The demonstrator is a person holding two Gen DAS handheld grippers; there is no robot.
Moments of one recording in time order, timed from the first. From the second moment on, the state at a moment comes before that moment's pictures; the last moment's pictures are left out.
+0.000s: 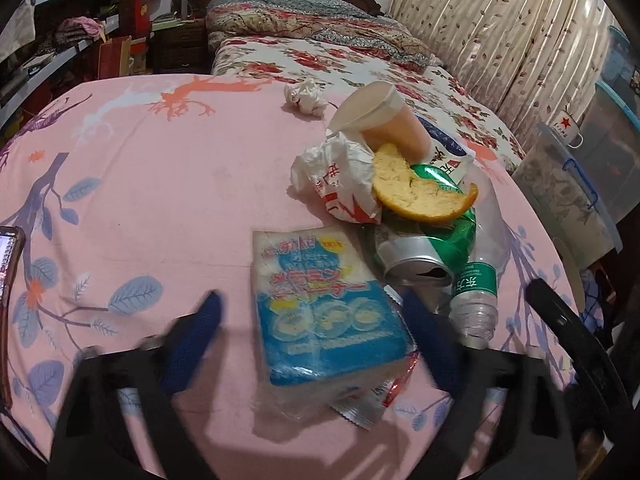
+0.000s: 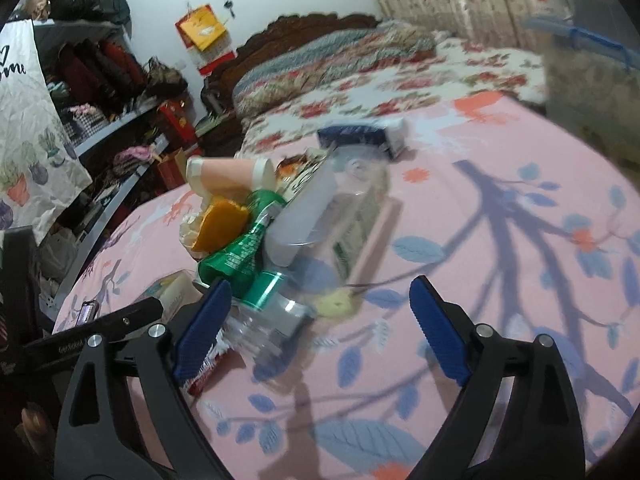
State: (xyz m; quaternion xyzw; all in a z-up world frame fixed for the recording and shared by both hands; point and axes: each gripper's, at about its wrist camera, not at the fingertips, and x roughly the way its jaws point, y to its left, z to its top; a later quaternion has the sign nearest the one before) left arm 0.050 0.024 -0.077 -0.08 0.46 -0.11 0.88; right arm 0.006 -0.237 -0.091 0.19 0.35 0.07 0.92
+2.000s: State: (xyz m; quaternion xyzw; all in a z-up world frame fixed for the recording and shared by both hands) left arm 0.104 -0.536 -0.053 0.12 0.45 -0.54 0.70; right arm -0.108 -0.589 -0.151 0.51 0.21 -0.19 0.81
